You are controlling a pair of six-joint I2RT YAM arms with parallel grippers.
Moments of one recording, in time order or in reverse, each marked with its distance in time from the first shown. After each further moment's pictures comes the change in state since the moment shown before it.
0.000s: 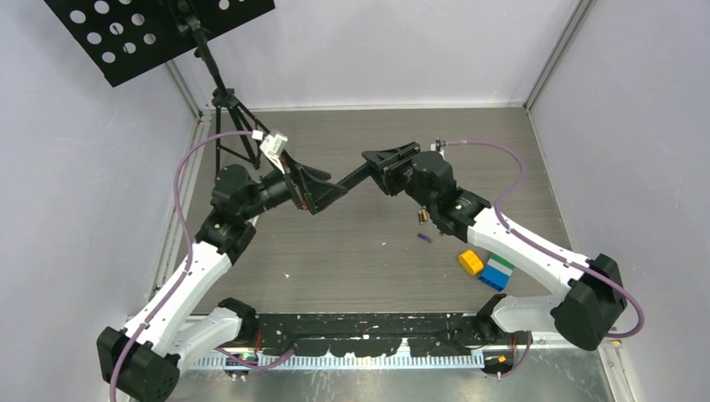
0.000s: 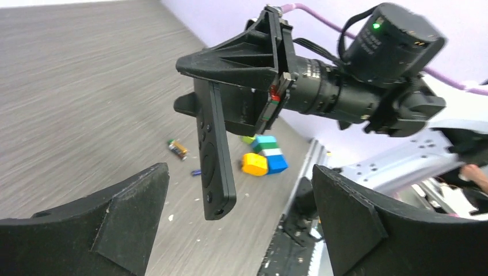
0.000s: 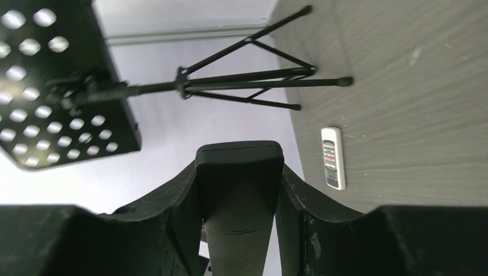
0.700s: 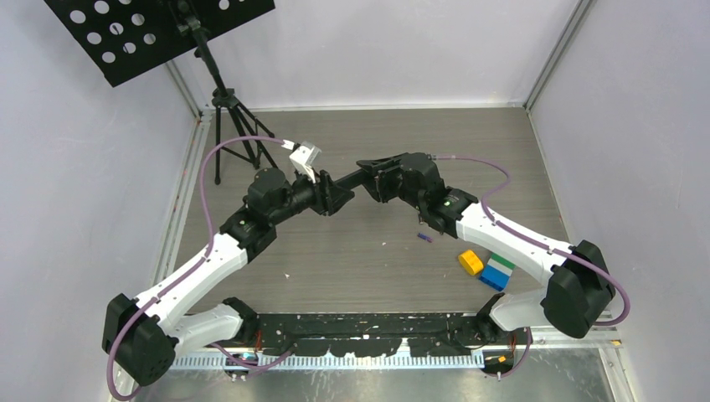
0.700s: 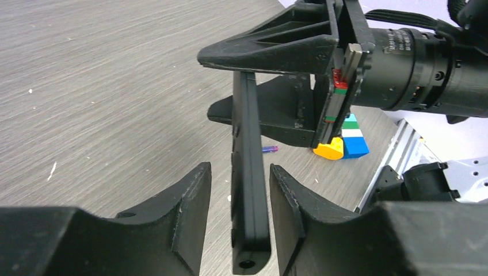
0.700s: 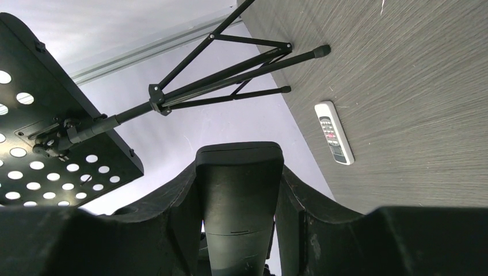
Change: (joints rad) left arm -0.185 0.111 -0.059 -0.065 -0.372 0.274; right arm 0.000 0.112 0.002 -0.087 -0.053 0.280
